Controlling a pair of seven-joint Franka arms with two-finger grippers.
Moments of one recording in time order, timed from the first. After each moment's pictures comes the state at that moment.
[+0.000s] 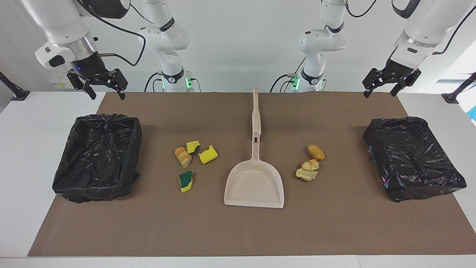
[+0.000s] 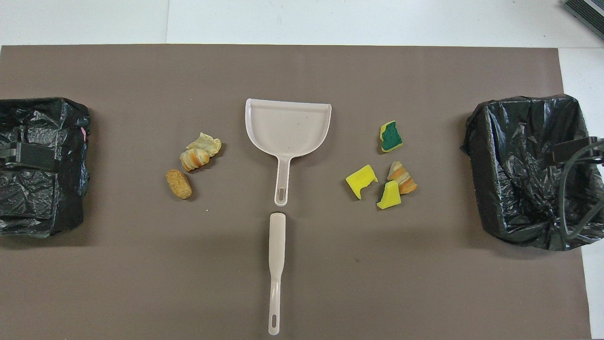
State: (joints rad) left arm 0.03 -0.08 -0.07 -1.61 -0.01 1.55 -0.04; right arm -0.08 -0.03 -0.01 -1.59 0.01 1.57 -0.07
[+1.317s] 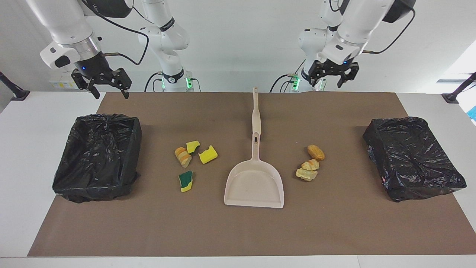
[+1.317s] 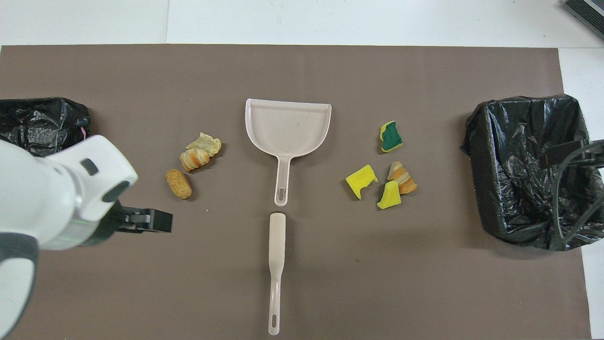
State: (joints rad) left arm -0.30 -0.23 -0.11 -1.87 -0.07 1.53 -0.30; right arm -0.08 -0.03 0.01 -1.59 0.01 1.55 -0.07
